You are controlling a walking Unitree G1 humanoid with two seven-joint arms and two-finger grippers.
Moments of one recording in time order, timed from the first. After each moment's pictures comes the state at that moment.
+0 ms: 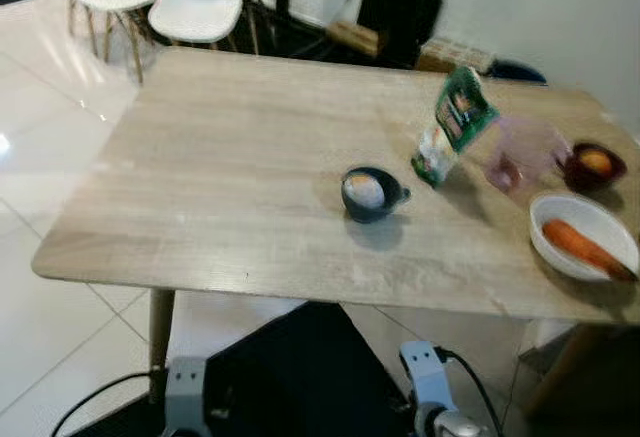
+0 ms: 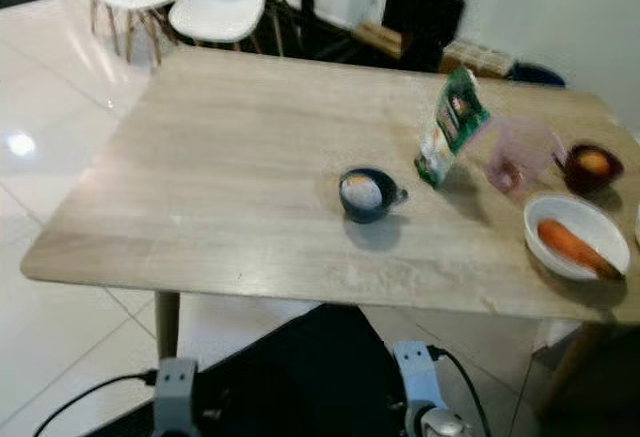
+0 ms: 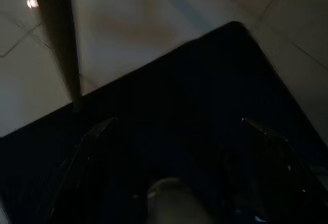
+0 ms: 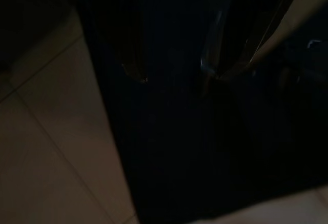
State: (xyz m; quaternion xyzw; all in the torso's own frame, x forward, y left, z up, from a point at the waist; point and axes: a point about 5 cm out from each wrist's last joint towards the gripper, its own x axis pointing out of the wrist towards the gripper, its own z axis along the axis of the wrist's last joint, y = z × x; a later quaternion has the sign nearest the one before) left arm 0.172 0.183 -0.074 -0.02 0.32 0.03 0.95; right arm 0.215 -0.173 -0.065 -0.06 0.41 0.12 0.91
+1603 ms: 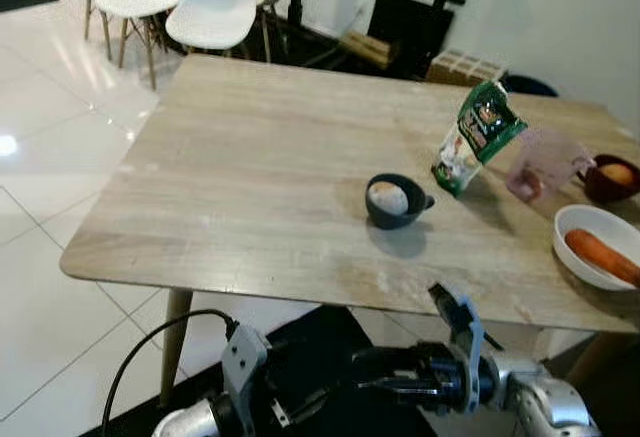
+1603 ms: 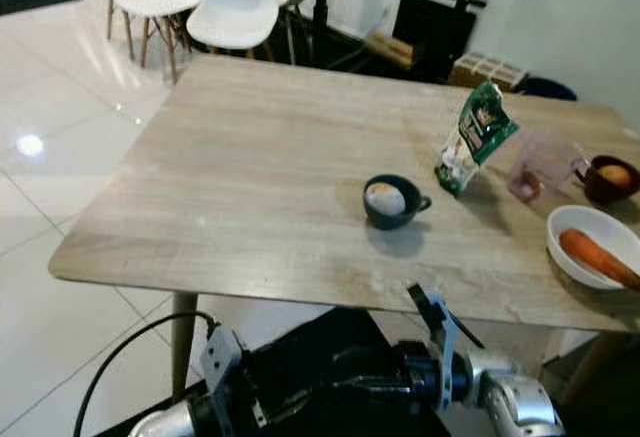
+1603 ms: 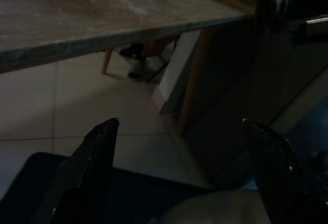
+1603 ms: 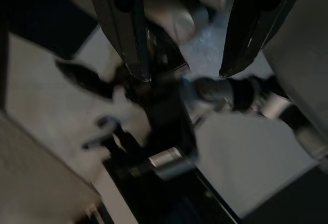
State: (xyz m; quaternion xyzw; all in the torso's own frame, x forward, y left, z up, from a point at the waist) left arm 0.184 0.104 0.038 -0.09 0.10 -0.49 0.86; right arm 0.220 -0.159 0.098 0.22 0.13 0.69 0.67
